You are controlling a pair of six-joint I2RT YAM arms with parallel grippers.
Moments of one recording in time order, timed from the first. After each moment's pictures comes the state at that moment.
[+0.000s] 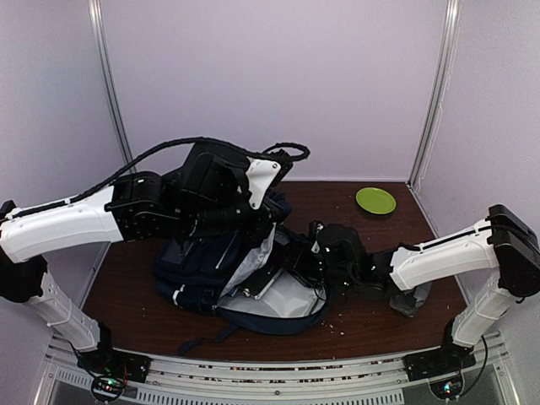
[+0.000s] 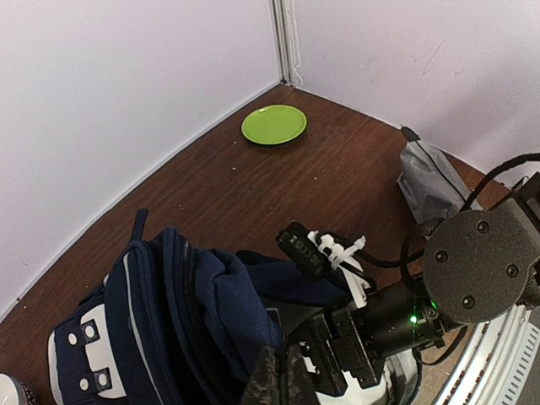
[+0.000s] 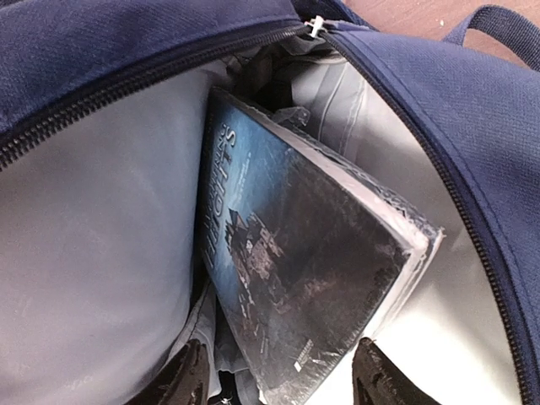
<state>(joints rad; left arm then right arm) -1.25 1.50 1.52 -0.52 -0.40 -0.12 1.05 1.59 0.81 0.36 0.13 1.26</state>
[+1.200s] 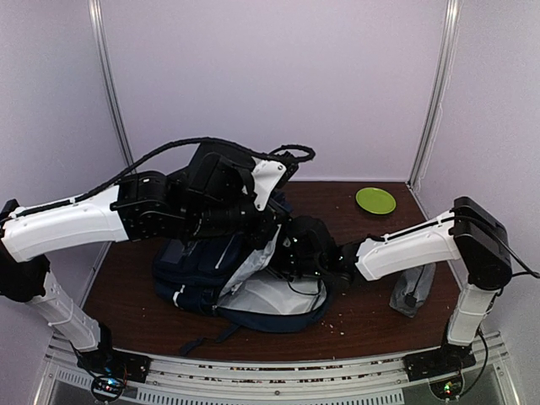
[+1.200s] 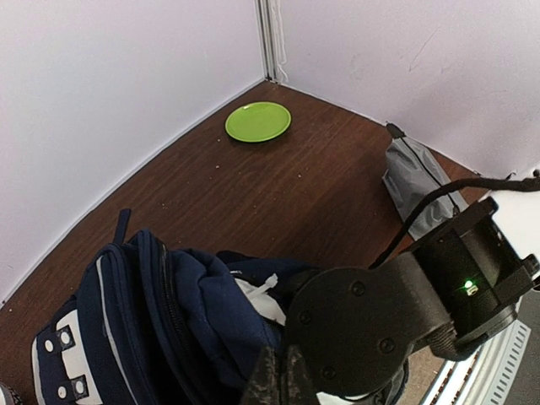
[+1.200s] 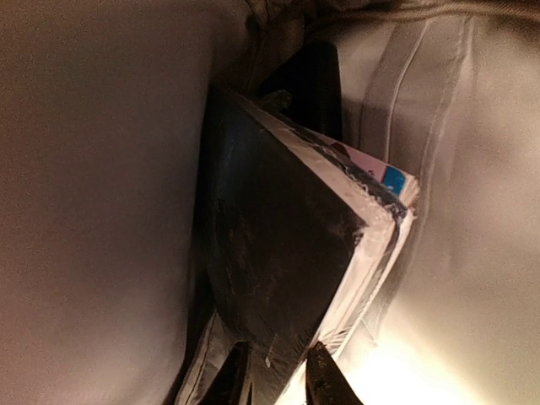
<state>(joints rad) -1.25 1.53 1.53 -0.52 -0.34 -0.13 1.05 1.80 1.04 0.33 0.03 1.23</state>
